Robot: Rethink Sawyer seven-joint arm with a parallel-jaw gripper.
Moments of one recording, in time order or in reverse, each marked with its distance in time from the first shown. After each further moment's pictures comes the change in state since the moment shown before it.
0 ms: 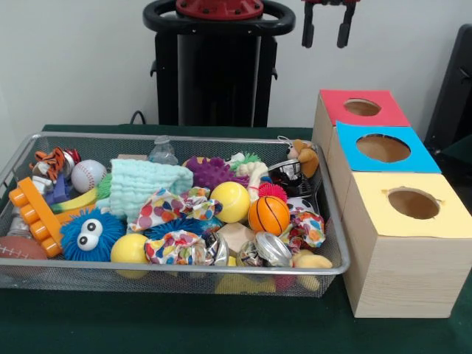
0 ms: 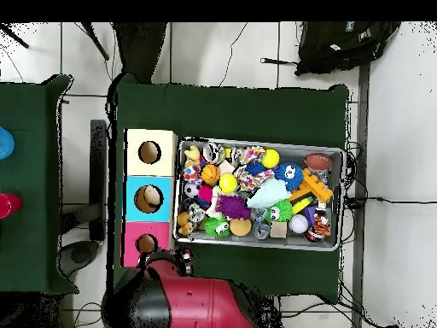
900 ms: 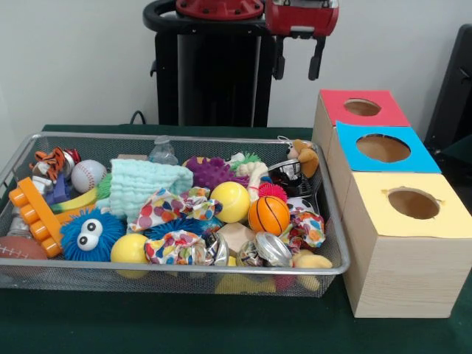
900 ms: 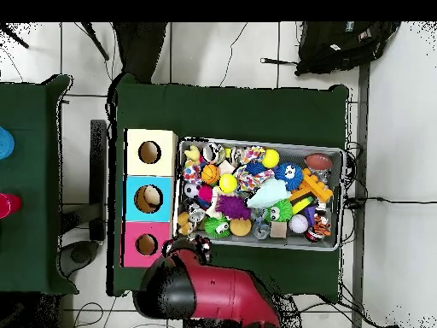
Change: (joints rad) arm -0.077 0.118 0.000 -0.001 -0.048 -0.160 0.000
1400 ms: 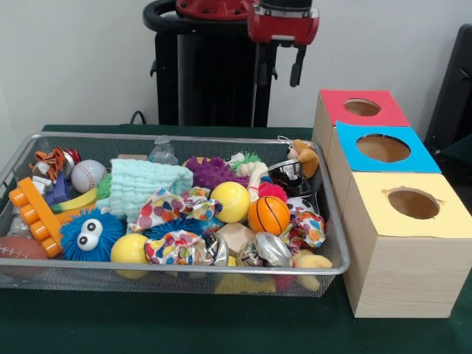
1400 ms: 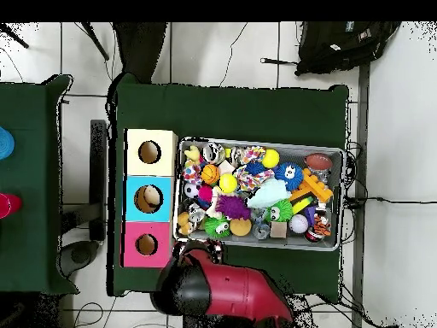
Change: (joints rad) arm -0.059 0.039 0.000 0.000 -0.046 0.000 0.000
